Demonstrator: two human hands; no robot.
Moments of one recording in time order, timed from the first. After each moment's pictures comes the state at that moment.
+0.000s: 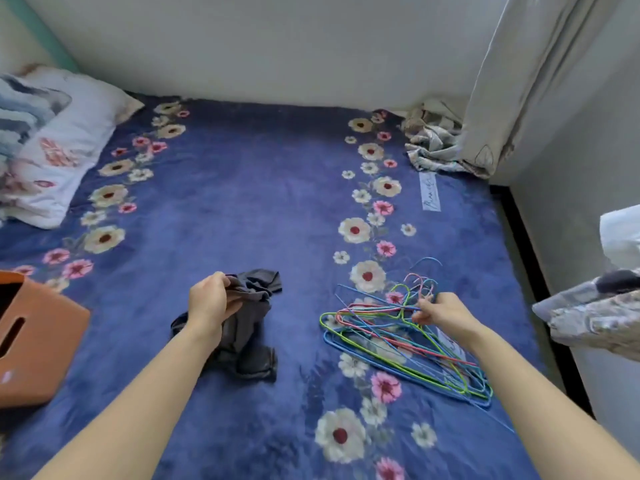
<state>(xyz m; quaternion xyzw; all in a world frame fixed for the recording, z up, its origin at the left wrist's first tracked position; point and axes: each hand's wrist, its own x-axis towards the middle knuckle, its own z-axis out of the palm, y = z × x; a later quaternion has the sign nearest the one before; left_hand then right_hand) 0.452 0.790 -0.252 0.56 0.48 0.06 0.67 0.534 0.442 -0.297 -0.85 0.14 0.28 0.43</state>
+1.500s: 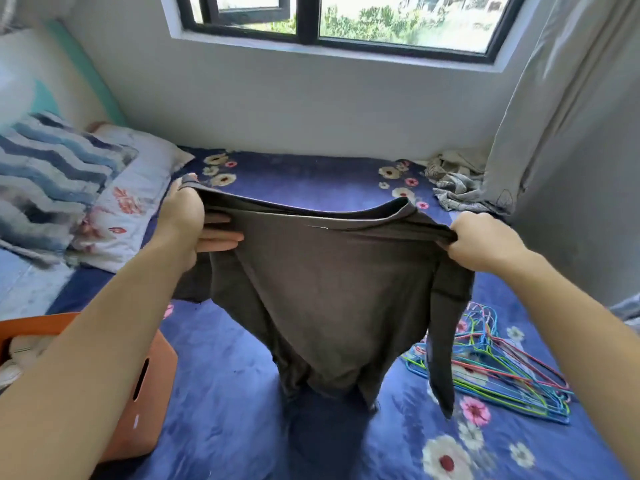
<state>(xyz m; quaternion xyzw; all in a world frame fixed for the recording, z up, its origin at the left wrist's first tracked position) 0.433 1.087 -0.086 0.64 0.32 0.07 0.70 0.512 0.712 -0.104 -1.00 -0.05 0.03 -0.03</state>
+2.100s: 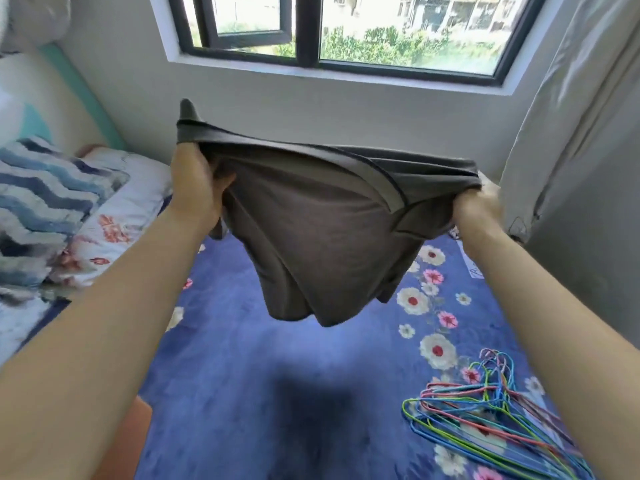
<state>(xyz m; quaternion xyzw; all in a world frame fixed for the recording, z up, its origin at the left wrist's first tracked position) 0.588 1.071 -0.056 0.52 0.11 0.22 0.82 0.653 0.749 -0.085 -0.76 0.07 -0.18 0.62</state>
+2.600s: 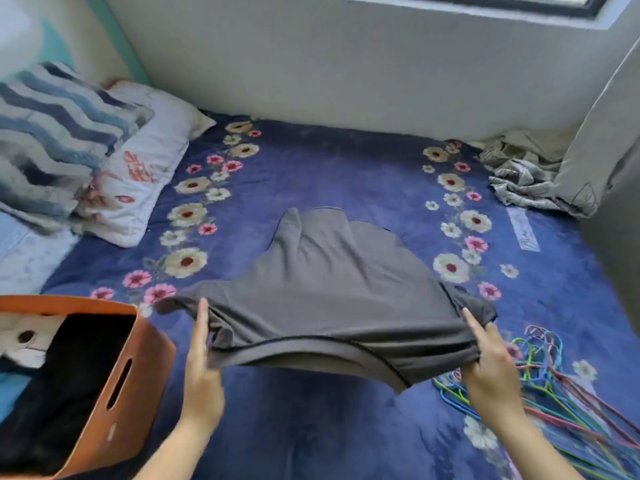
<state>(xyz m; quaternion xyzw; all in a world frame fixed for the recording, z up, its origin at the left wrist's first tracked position) 0.373 1.058 -0.327 0.69 0.27 0.20 0.64 0.479 0.714 -0.325 -0.94 0.02 -0.04 0.35</state>
